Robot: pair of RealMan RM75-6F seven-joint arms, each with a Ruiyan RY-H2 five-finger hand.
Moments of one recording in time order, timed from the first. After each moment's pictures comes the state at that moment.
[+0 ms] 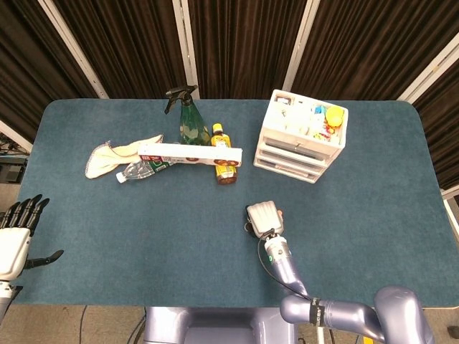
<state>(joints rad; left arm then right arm) -0.11 -1.09 -0.03 -1.68 1.47 1.42 0.05 0.78 -1.92 0.22 -1.31 -0.81 1.07 -0.85</state>
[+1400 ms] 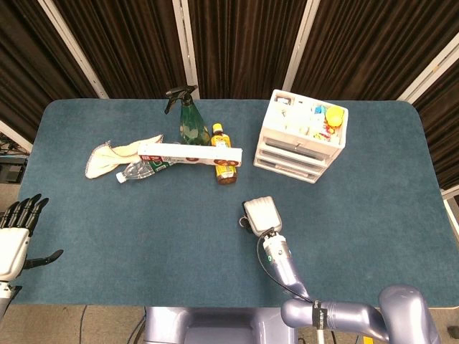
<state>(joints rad) -0.11 -1.09 -0.02 -1.67 1.48 1.43 0.04 0.77 -1.88 0.23 -1.40 -0.90 1.15 -0.81</state>
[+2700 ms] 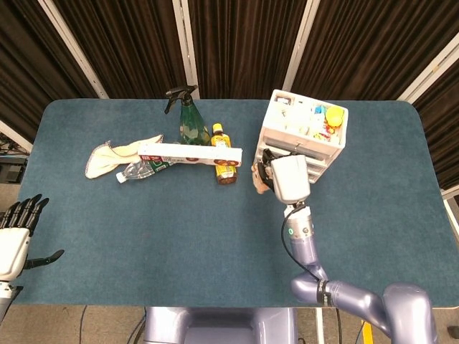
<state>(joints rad) -0.11 -1.09 -0.03 -1.68 1.47 1.42 0.03 0.80 -1.89 0.36 -1.08 -1.35 1.50 -0.40</state>
